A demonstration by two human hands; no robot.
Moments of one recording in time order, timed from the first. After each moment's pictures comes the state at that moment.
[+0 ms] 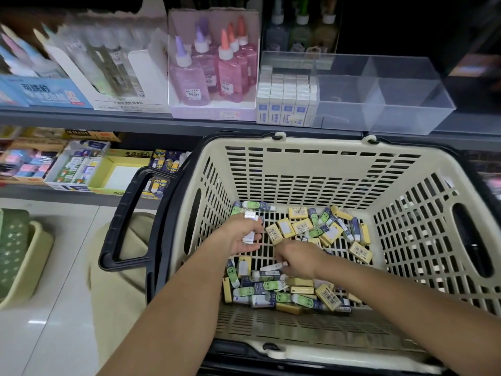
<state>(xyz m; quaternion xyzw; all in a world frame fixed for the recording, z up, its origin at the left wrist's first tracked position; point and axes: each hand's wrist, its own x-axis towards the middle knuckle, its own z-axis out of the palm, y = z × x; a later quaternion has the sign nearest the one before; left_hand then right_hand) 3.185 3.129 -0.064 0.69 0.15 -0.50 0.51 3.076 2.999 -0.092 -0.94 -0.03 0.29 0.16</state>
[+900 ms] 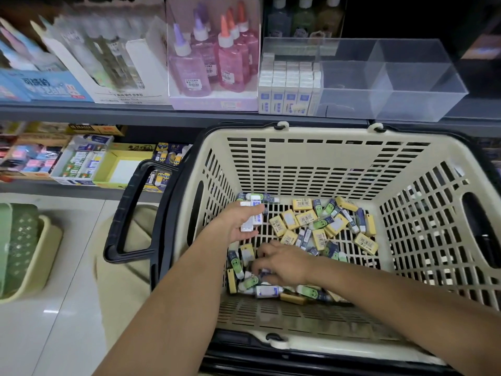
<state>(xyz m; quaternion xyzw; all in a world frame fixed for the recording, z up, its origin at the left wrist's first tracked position) 3.195 3.136 -0.064 0.68 0.16 -0.48 0.54 3.072 3.030 -0.112 -0.94 -0.21 0.24 0.15</state>
